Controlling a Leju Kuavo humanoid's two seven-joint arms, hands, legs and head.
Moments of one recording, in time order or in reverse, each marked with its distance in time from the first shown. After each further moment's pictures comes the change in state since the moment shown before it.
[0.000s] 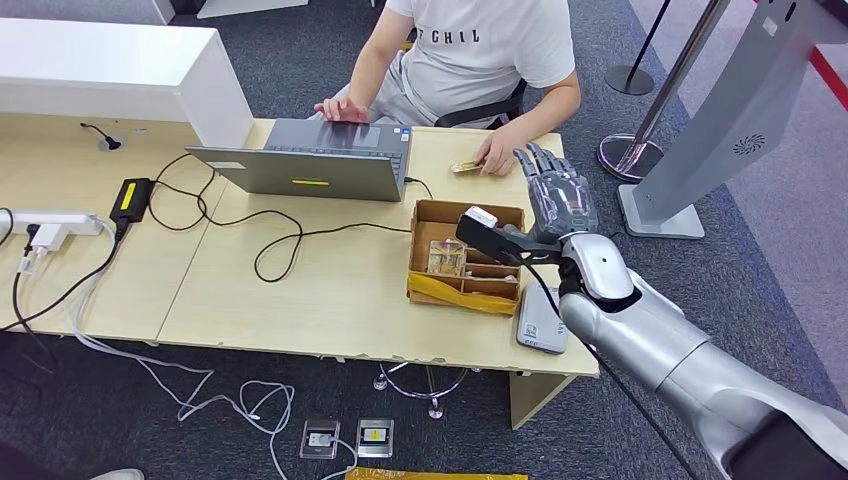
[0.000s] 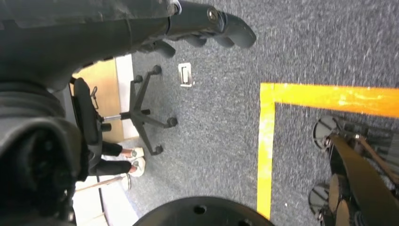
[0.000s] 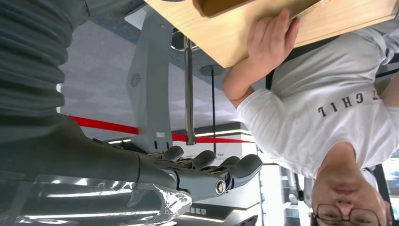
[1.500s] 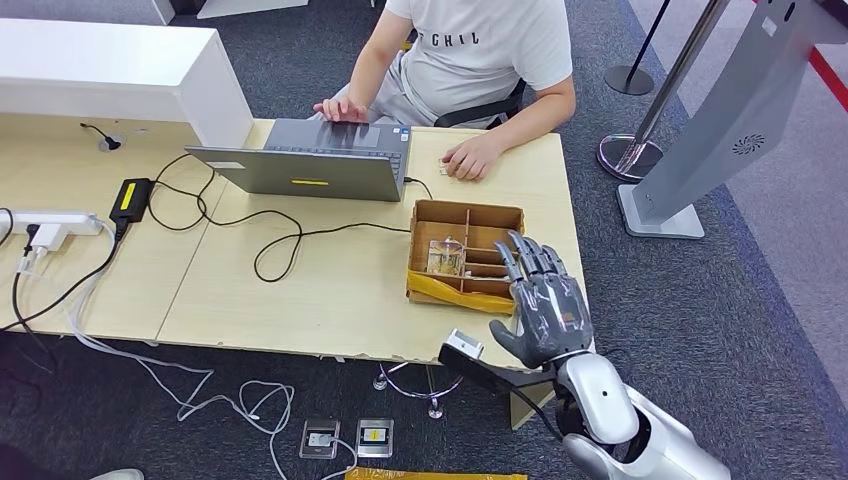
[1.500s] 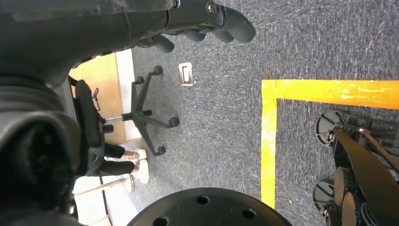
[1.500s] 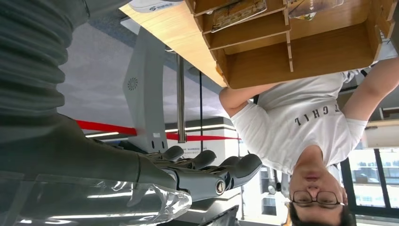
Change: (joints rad) left arm -0.006 -0.012 -0.044 0.000 -0.004 0.008 0.003; right arm 0.453 -0.161 -0.153 -0.600 0.419 0.107 0.162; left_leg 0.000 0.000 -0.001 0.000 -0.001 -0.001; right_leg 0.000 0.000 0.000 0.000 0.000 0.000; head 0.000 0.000
